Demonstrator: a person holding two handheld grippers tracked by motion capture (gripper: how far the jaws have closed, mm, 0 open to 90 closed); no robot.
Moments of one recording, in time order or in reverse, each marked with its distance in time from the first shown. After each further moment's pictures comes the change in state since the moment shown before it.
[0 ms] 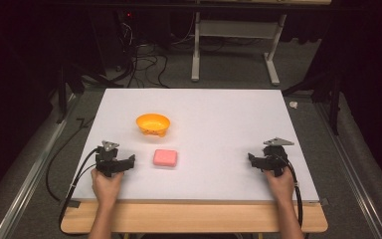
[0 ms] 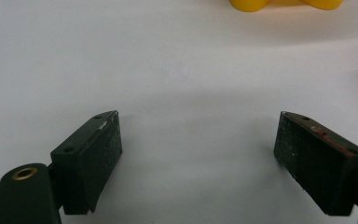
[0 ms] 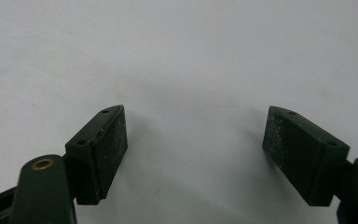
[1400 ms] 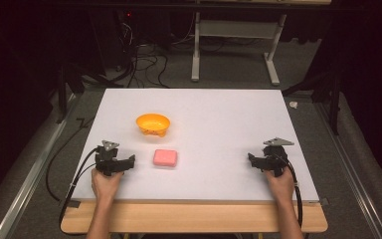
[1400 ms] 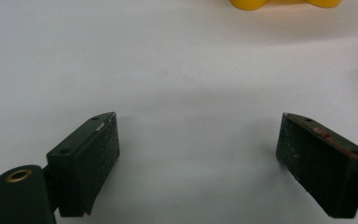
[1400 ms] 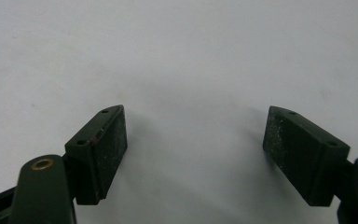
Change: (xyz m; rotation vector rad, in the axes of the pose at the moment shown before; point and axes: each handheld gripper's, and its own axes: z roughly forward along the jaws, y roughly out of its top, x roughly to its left) left arm 0.000 0.001 -0.001 0.014 0.000 0.003; right arm 0.000 0.000 0.000 0.002 -0.001 0.001
